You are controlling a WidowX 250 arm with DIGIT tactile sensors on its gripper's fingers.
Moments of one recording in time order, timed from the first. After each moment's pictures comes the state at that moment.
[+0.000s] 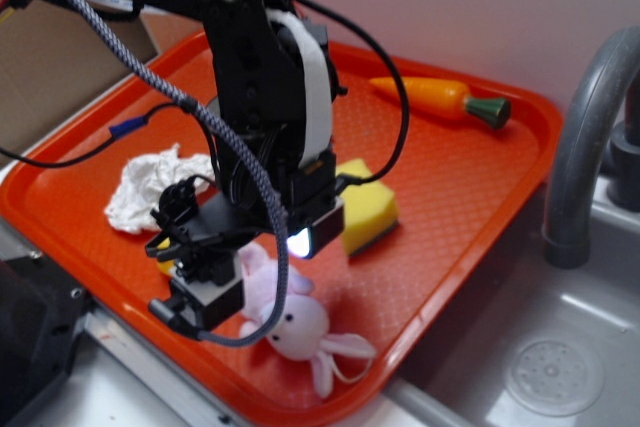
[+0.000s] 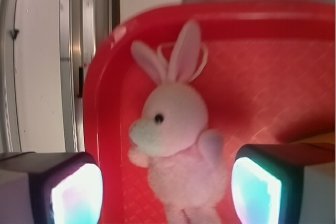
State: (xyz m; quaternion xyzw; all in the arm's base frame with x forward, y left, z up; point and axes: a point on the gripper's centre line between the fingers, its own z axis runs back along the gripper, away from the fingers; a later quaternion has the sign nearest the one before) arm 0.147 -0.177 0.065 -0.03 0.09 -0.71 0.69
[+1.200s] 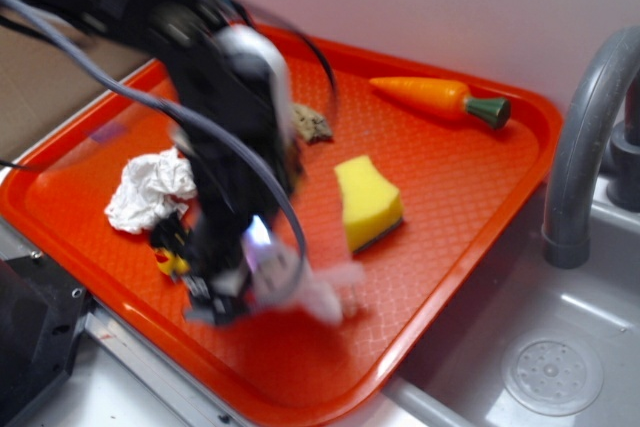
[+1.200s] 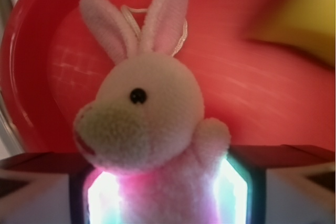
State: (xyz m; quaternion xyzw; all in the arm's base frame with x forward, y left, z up) arm 0.149 -0.142 0.072 0.02 0.04 -0.47 0.88
